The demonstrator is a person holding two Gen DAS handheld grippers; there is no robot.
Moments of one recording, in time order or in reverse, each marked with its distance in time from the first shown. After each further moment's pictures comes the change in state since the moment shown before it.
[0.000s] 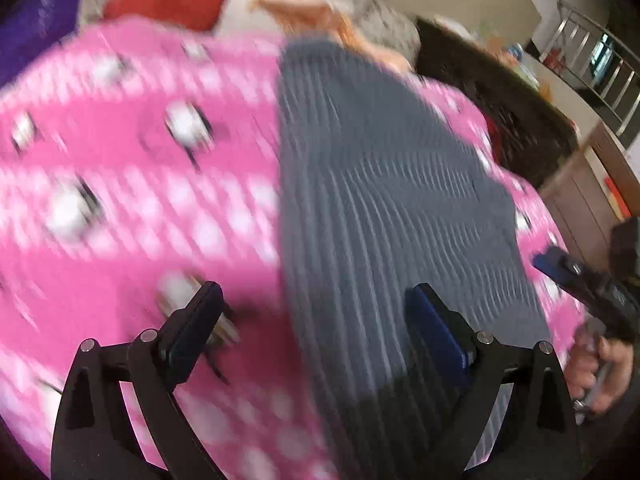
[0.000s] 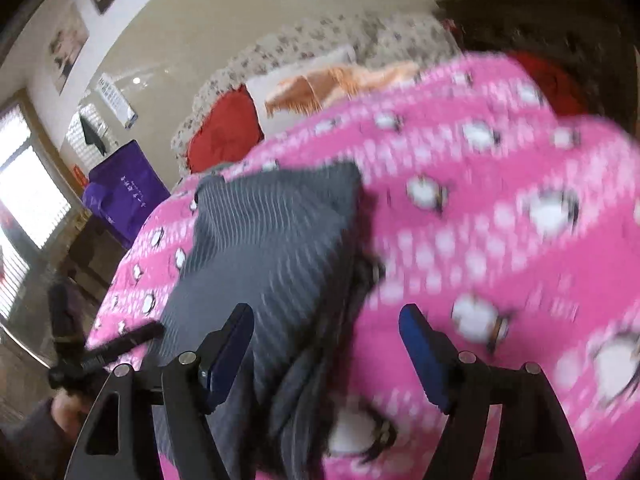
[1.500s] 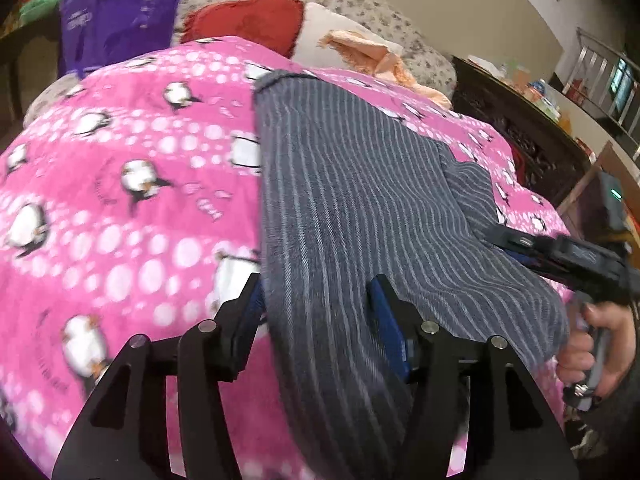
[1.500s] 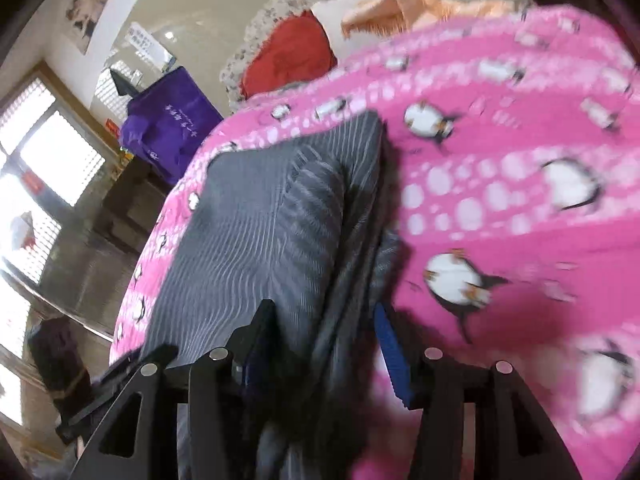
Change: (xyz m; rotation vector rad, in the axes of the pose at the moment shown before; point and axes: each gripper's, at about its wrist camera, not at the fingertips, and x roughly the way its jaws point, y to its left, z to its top) left arm -0.119 0.070 -0.082 -0.091 -0.176 0.170; right arm 0.070 0.138 -0.044 -0.093 0.175 0.118
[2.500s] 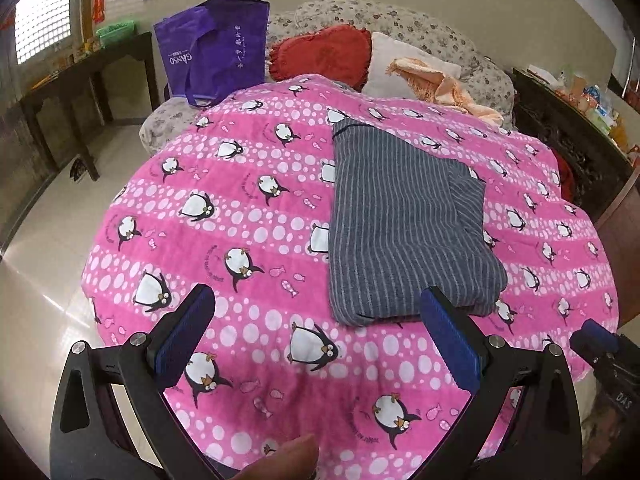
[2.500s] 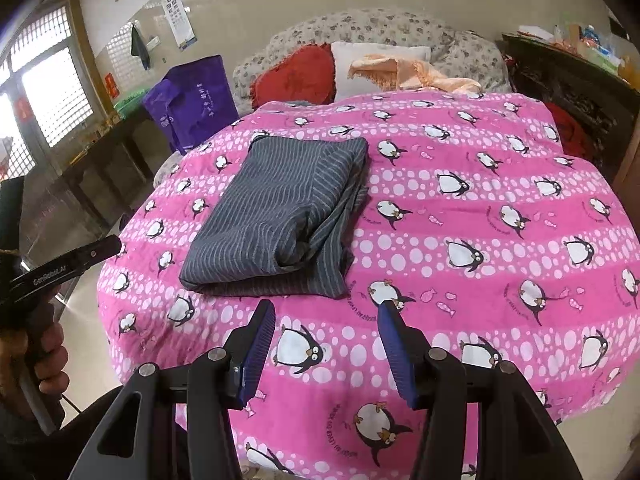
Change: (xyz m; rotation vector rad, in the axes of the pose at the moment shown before) left arm -0.156 -0.056 -0.022 -0.033 -0.019 0.334; right arm -0.171 0.071 -0.116 -0.186 -0.052 -0.222
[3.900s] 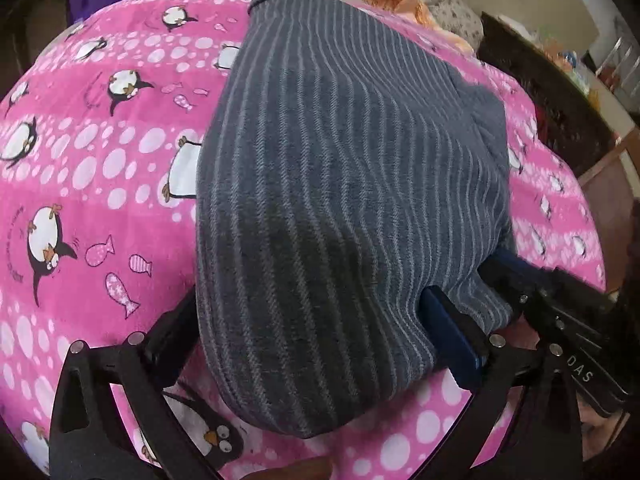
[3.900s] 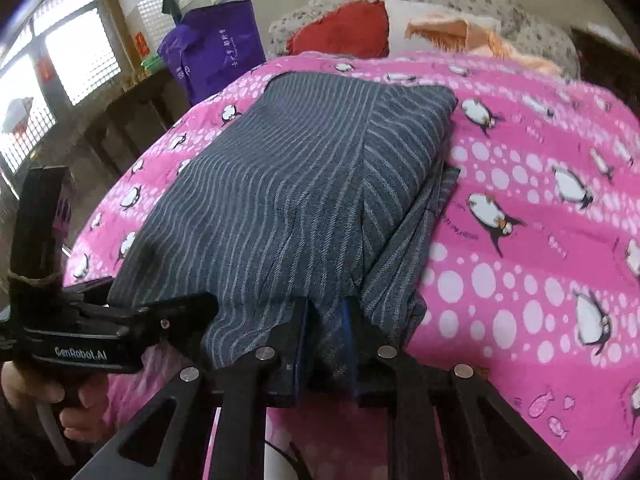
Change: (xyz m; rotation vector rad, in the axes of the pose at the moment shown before) left arm 0.180 -0.039 -0.012 0.024 0.247 -0.267; right arm 0.172 0.013 0.026 -0.138 0.085 0.106
